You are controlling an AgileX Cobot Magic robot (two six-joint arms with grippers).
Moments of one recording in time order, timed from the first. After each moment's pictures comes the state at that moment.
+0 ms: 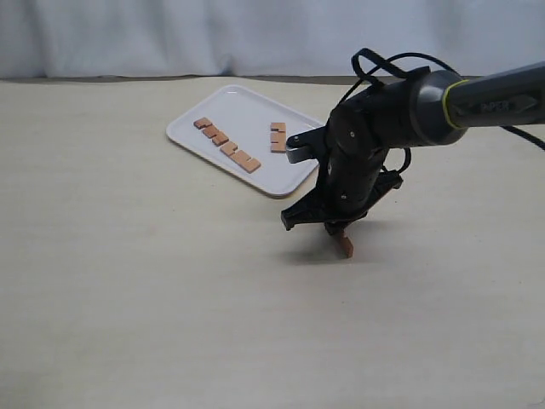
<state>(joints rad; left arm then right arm) 0.02 0.00 0.00 -0.06 0.32 0.16 0.20 2.09 -1.31 -0.15 0.71 0.25</state>
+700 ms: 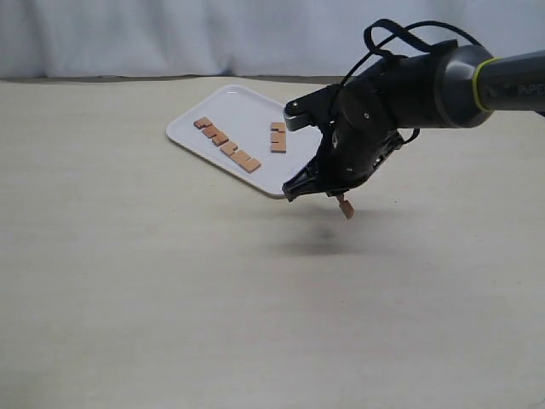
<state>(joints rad) 0.02 0.00 0.00 -0.06 0.32 0.16 0.20 2.01 -1.31 -0.27 0.62 0.25</state>
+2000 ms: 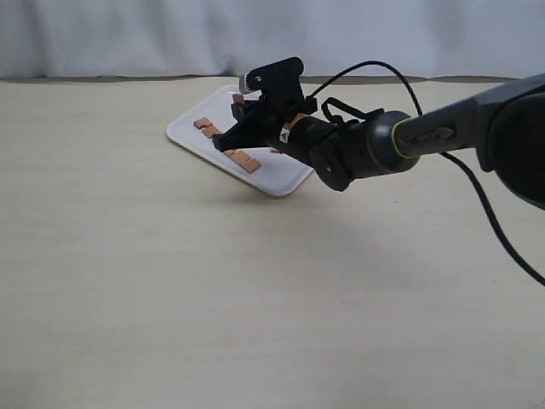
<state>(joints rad) 0.02 0.00 0.00 -0.06 0.32 0.16 0.20 2.30 -1.40 -0.19 -0.52 0.18</state>
